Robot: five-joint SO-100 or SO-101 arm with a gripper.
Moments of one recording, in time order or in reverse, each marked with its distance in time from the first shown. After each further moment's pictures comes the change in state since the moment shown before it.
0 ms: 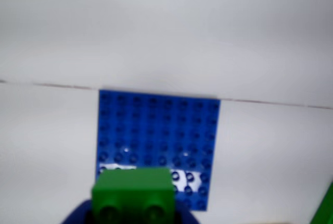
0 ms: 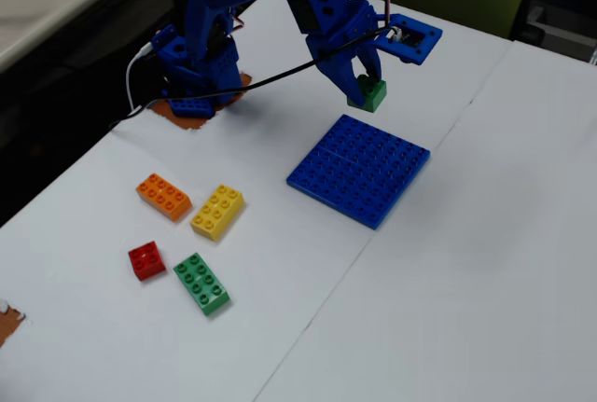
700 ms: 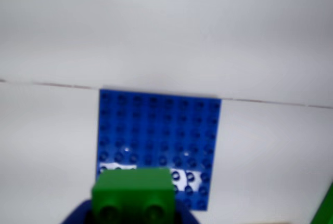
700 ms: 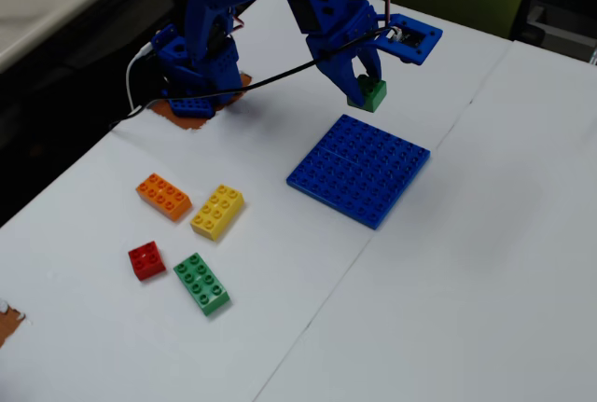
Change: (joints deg) arm 0.0 0.0 0.1 0.0 0.1
